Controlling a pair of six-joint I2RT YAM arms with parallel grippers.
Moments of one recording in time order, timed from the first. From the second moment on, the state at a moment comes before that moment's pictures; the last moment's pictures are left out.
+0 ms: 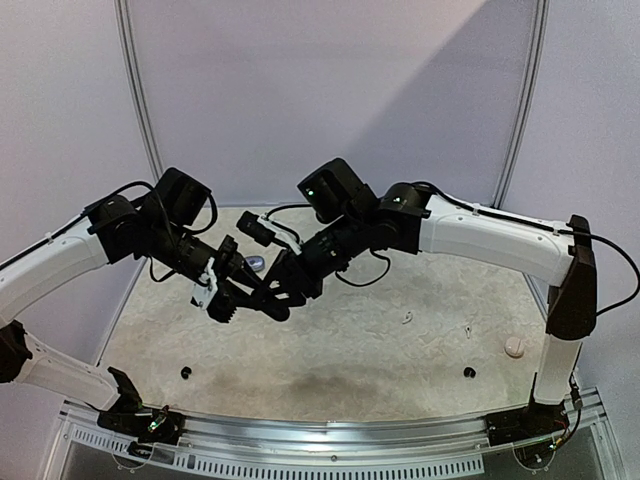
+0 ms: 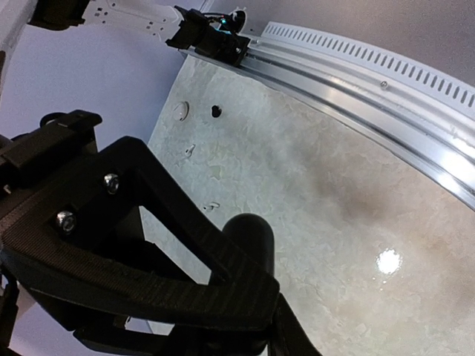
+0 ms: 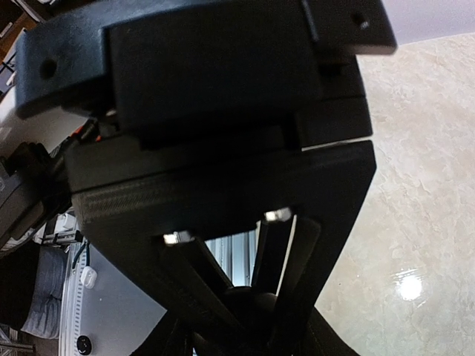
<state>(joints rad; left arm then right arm) -0.75 1.24 1.20 -0.84 0.72 1.69 1.09 1.92 1.85 -0.62 -0.64 0.09</state>
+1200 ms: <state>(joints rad) -0.69 1.11 1.10 -0.50 0.77 0.33 1.10 1.64 1.51 -0.27 -0.36 0.03</state>
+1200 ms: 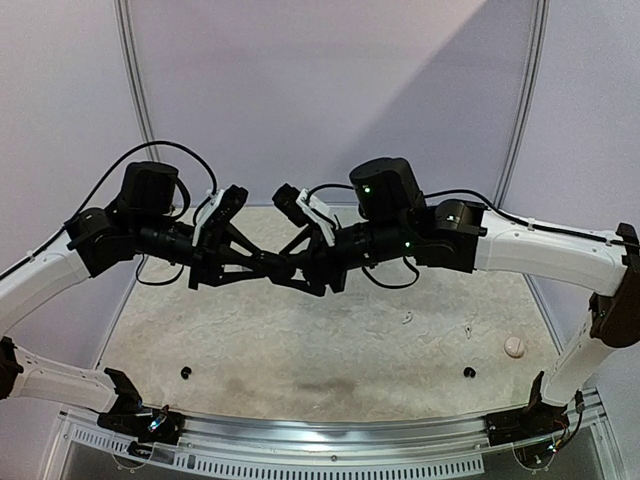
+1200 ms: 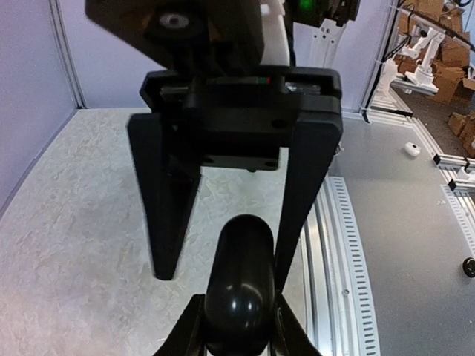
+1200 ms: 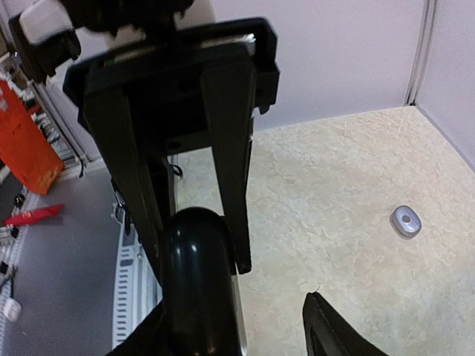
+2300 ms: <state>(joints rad) -0.58 1.03 0.97 -0.39 0.96 0.29 1.11 1.61 1.52 -0.26 -0.44 0.02</state>
